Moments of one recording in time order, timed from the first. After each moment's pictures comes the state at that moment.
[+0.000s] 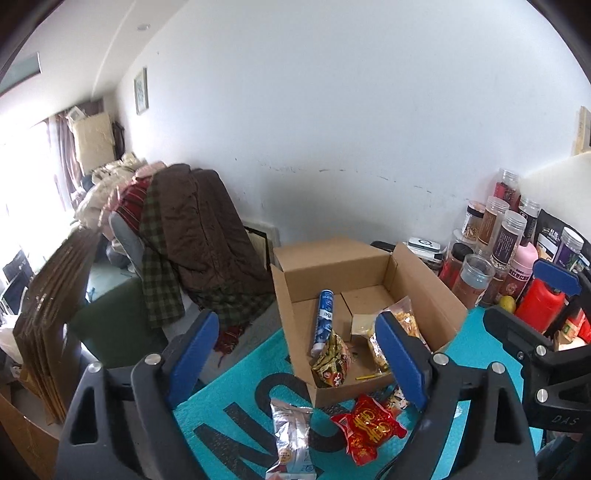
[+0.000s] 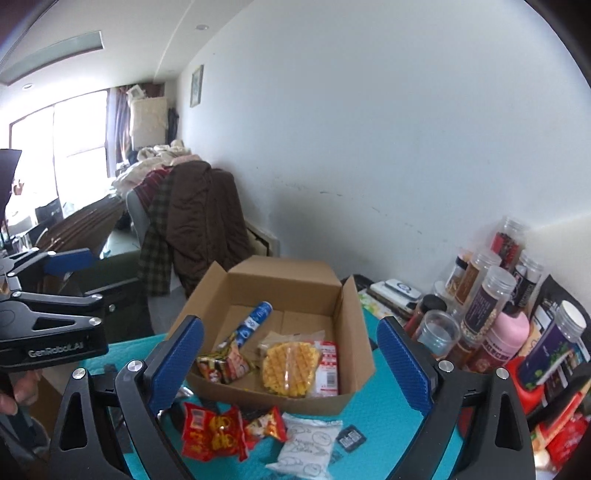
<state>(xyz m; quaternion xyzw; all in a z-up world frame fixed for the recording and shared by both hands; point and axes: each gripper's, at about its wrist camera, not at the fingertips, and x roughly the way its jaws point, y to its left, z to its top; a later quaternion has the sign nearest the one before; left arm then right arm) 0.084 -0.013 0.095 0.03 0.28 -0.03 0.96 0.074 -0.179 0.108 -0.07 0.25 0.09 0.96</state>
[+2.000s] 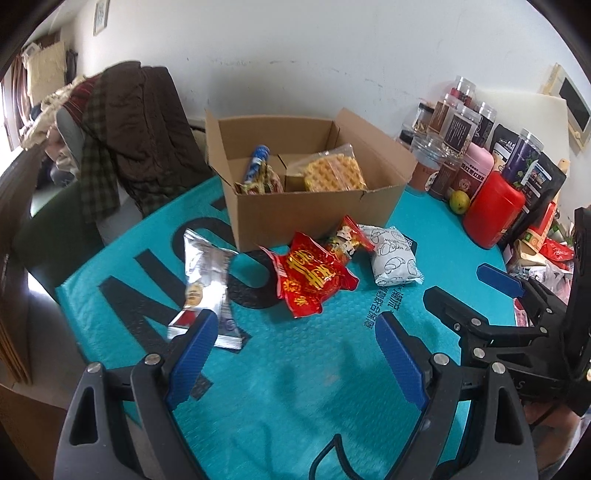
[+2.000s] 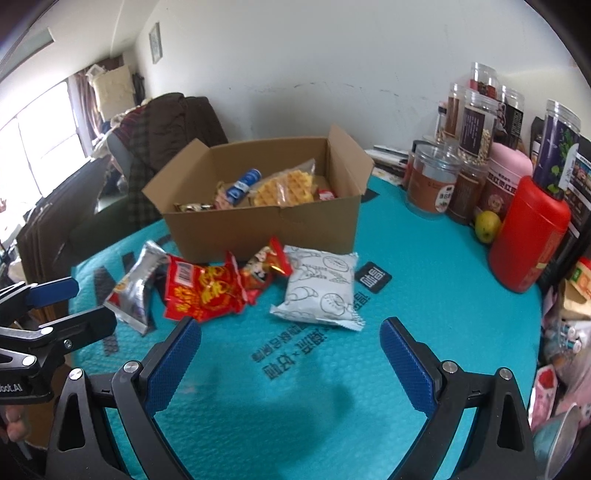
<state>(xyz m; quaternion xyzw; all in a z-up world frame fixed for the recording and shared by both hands) 0.023 -0.029 -0.037 -0.03 0.44 -0.14 0.89 0.014 -0.209 -0.034 0.01 0.40 0.05 0.92</state>
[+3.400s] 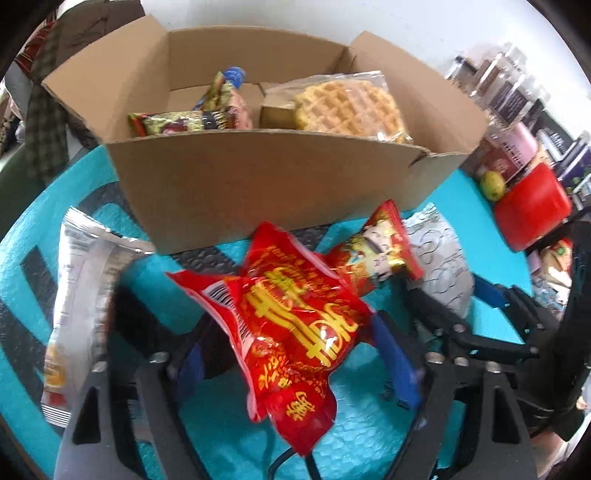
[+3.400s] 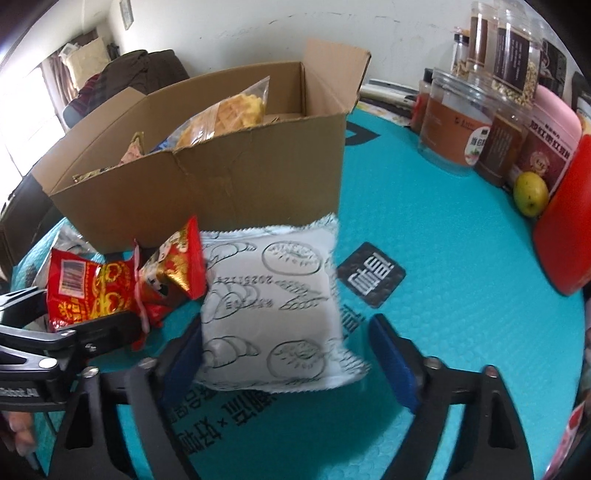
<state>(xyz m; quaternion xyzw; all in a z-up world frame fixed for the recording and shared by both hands) 0.125 -0.076 -0.123 -0.06 0.53 -0.16 0.83 0.103 -0.241 -0.116 0.02 0.48 0.05 0.88</state>
